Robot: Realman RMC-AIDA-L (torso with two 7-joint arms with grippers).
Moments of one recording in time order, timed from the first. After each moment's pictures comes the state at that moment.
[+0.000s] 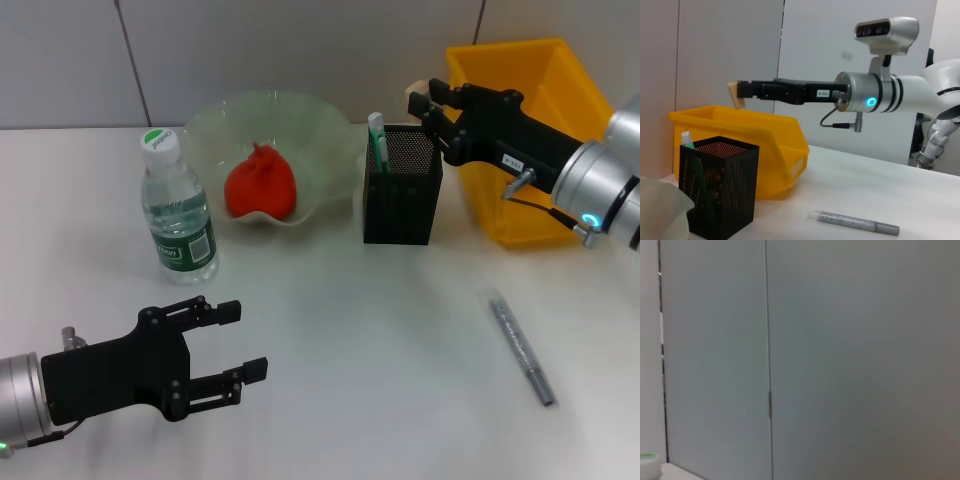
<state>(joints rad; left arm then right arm) -0.43 -2.06 0.65 0.44 1.94 1.63 -0.96 0.67 2.09 -0.97 -0.37 -1.19 -1.05 0.87</state>
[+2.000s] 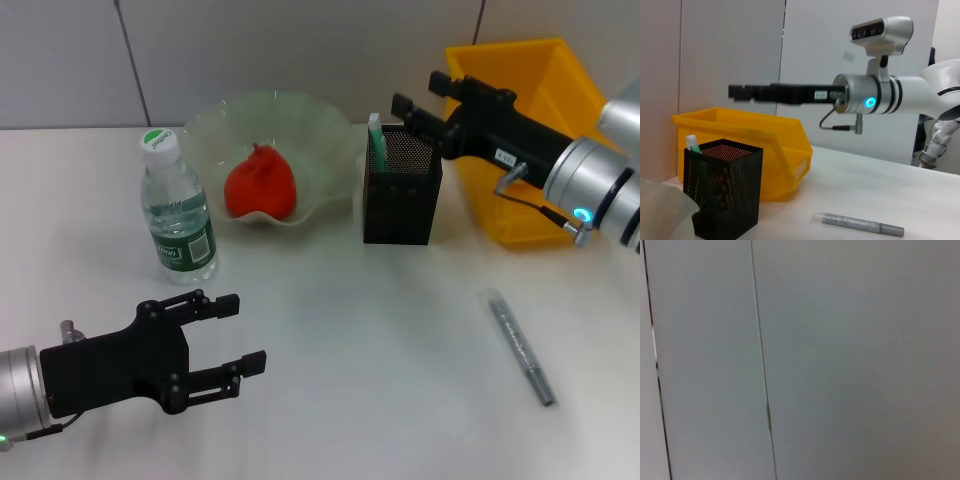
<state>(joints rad) -0.43 -2.06 0.64 0.45 1.94 1.63 -0.97 0.69 2.09 -0.96 -0.33 -1.14 -1.07 0.93</state>
